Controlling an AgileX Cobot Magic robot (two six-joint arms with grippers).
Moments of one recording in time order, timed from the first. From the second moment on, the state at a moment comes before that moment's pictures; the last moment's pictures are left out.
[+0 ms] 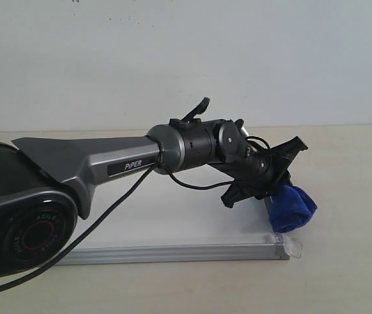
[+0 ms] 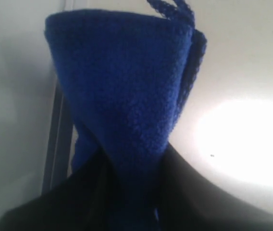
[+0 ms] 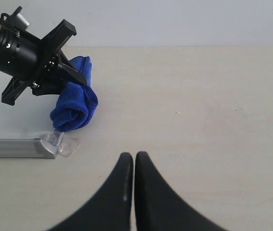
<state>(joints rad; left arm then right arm) -0.61 2.55 -2.11 -0.47 0.46 -0.67 0.05 0.01 0.00 0.03 0.36 0.00</state>
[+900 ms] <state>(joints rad) -0.61 2.55 -2.11 -0.50 0.46 -0.63 0.05 0.01 0.00 0.03 0.36 0.00</state>
